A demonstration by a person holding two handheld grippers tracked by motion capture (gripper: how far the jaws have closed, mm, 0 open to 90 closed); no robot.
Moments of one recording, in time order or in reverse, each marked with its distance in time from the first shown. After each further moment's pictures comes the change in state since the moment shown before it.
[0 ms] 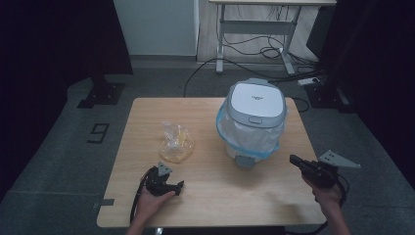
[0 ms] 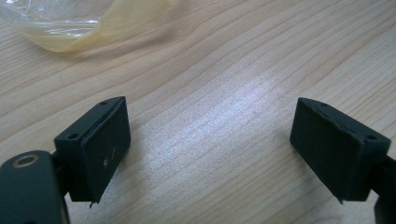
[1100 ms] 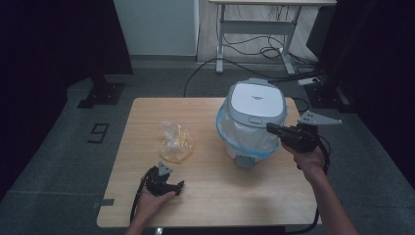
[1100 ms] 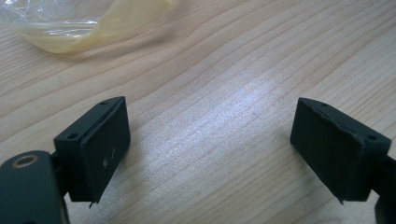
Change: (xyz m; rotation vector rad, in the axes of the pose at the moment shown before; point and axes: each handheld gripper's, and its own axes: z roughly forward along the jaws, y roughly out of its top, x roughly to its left) left arm 0.000 0.001 0.001 0.000 0.000 -0.002; right arm 0.044 0.120 0.047 -0.012 0.155 -0.067
